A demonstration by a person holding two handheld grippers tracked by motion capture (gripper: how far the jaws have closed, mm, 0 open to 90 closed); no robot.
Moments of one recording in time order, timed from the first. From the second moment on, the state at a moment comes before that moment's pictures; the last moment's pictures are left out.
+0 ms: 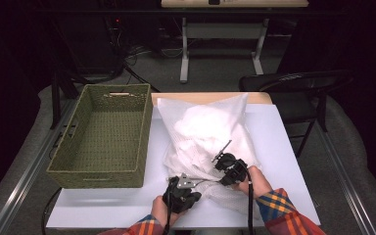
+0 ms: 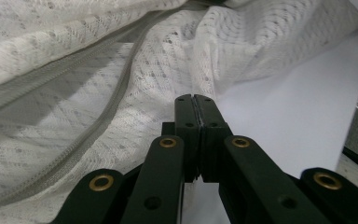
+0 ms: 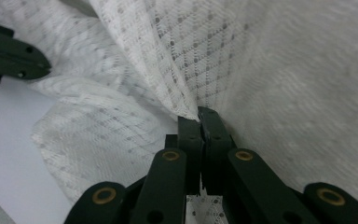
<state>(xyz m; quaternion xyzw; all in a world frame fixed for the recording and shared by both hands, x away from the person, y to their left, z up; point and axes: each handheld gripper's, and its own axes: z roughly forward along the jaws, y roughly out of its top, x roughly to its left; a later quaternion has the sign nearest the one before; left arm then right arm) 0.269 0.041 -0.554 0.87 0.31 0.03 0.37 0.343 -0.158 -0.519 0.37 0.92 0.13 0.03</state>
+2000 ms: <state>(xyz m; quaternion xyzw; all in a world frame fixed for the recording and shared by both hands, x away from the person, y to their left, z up) 0.265 0.156 -0.533 0.89 0.35 0.05 0.30 0.335 -0.154 -0.516 0.36 0.92 0.15 0.05</state>
